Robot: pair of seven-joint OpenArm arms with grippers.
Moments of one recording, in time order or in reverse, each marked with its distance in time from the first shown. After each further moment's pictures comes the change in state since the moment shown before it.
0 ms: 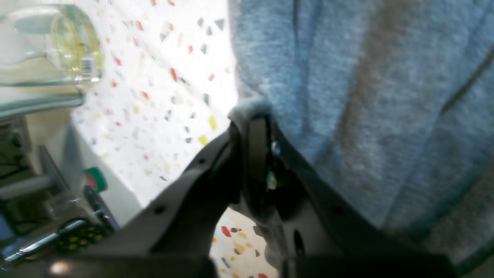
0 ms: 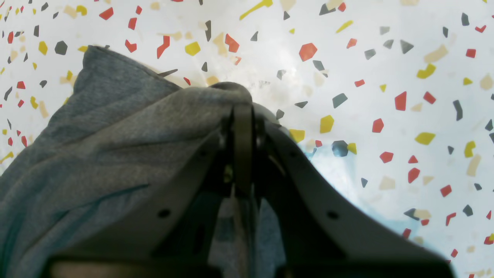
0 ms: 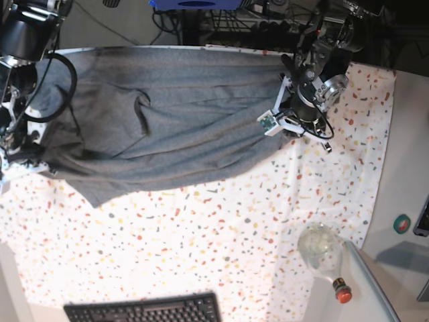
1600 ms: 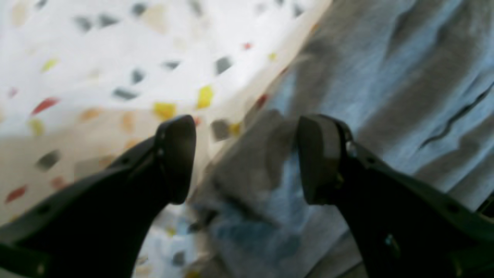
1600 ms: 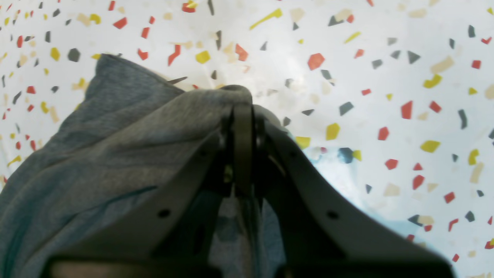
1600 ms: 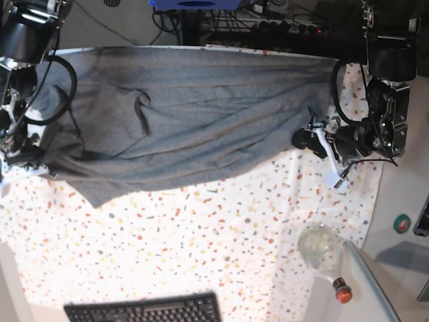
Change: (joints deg) left arm -21.3 -5.6 -17.3 -30.3 -70.9 -20.2 22.9; right arm 0.6 0.0 -0.2 -0.2 0.0 0.0 0.0
